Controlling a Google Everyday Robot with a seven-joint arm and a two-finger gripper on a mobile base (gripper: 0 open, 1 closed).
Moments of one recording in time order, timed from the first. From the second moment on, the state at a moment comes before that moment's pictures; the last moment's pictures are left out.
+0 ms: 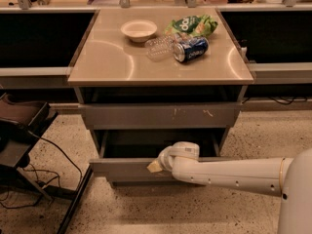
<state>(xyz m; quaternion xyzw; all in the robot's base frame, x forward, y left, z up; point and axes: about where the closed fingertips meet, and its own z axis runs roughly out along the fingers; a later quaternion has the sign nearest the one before) 0.630 -0.027 0.419 -0.34 0.88 0.04 0.33</state>
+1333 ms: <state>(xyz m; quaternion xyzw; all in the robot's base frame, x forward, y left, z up) 0.610 -0.027 0.420 -0.34 0.88 0.05 0.34</state>
